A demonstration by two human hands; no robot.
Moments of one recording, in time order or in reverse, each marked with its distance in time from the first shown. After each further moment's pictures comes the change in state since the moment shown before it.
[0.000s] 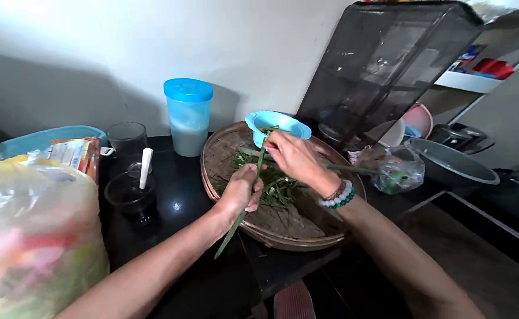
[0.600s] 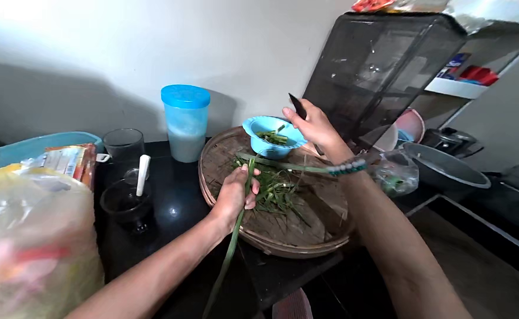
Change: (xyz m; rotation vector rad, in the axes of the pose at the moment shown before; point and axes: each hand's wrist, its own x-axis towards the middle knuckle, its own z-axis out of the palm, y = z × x) left_hand 0.002 0.001 -0.001 -0.095 0.080 0.076; right_hand 0.047 0.080 -0.028 0.436 -0.004 0.555
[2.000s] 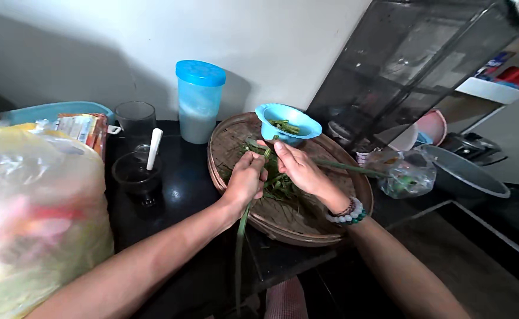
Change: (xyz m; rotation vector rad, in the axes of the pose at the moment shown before) left_hand -0.003 -0.003 0.002 0.160 0.072 0.003; right_hand -0.108 -0.029 0.066 0.048 -0.288 -0.120
